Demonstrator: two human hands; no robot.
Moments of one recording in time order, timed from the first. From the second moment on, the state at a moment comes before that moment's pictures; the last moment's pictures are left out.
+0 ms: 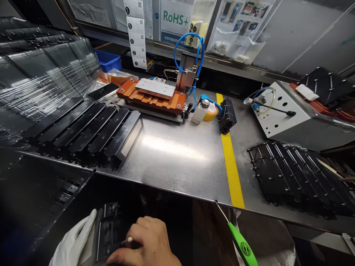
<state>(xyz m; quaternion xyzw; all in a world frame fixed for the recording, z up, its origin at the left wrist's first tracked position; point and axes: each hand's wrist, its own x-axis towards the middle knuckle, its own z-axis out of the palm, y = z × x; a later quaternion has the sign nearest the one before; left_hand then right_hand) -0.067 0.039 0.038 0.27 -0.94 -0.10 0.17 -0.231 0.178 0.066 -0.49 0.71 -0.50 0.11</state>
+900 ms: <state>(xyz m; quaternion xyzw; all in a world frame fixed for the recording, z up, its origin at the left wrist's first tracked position) -0.088 -0.001 0.074 0.15 -0.98 0.12 -0.02 -0.203 0.166 0.044 -0.10 0.55 -0.51 0.66</state>
